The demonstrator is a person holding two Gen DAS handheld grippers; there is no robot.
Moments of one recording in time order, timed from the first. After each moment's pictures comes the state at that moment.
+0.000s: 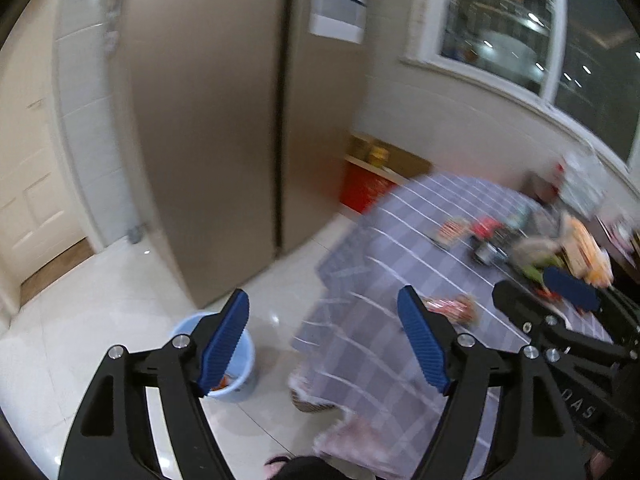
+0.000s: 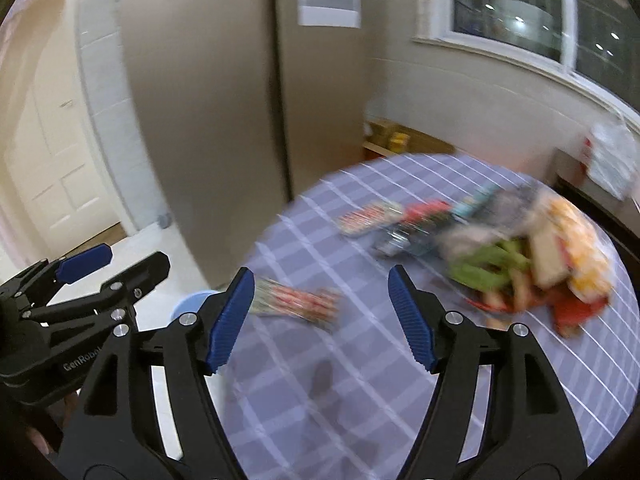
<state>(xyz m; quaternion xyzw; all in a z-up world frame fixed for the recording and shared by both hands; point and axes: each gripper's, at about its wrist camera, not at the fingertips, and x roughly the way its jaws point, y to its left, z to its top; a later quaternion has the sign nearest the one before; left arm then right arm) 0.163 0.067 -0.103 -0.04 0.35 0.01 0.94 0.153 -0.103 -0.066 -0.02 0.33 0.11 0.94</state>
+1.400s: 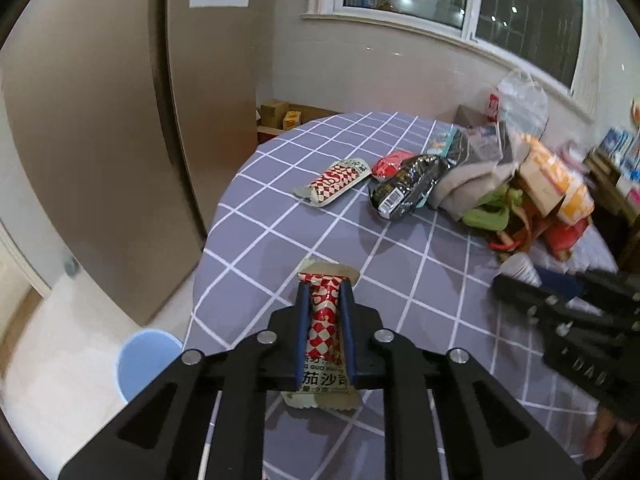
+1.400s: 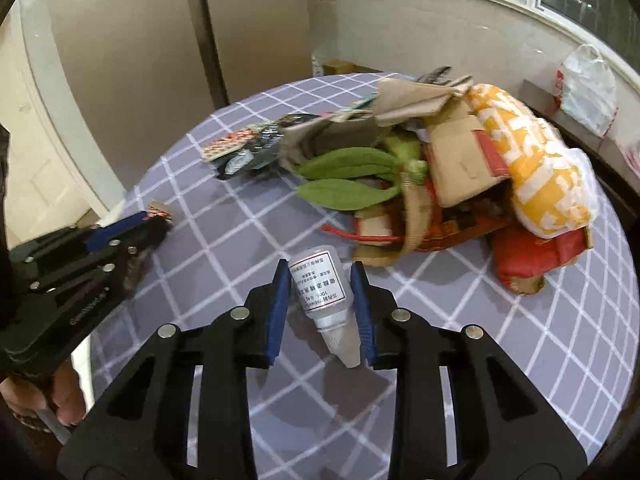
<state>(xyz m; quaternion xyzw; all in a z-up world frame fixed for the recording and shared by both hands) 0.219 -0.011 -0.148 0.00 0.39 -0.12 0.91 0.171 -0.187 -0.115 0.00 0.42 0.07 0.90</state>
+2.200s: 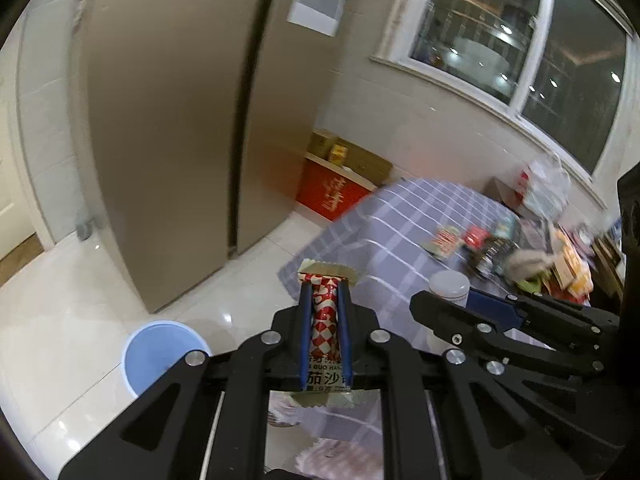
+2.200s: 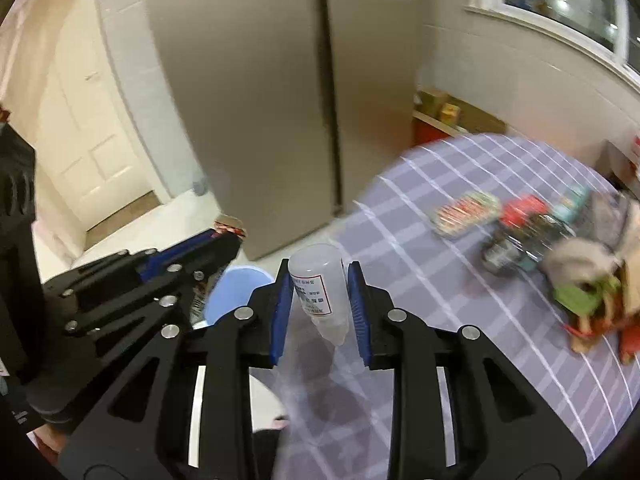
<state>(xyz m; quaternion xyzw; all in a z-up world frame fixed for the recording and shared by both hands) 0.203 0.128 -0.126 -0.11 0.34 -0.07 0.93 0.198 -0.018 -0.086 -0.03 0.39 0.21 0.90</state>
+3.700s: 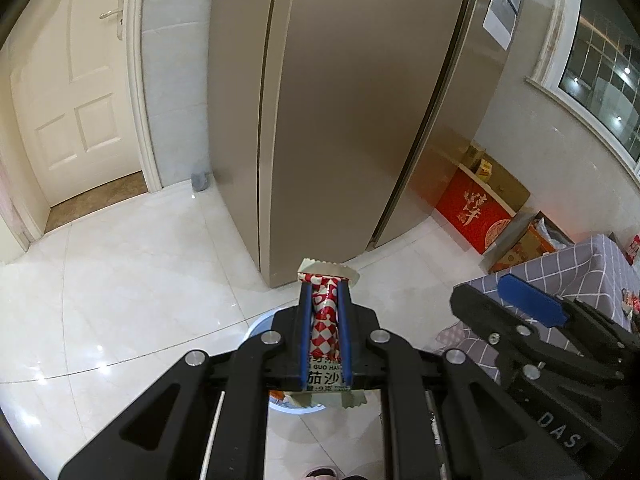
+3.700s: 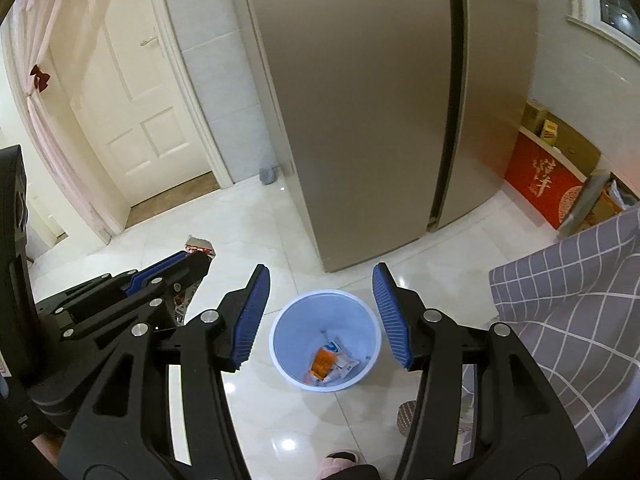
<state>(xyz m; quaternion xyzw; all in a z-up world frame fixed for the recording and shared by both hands) 0.227 0.323 -0.180 -0.15 0.38 0.14 0.90 0.248 0.165 -0.141 -0.04 0.39 0.31 0.87</state>
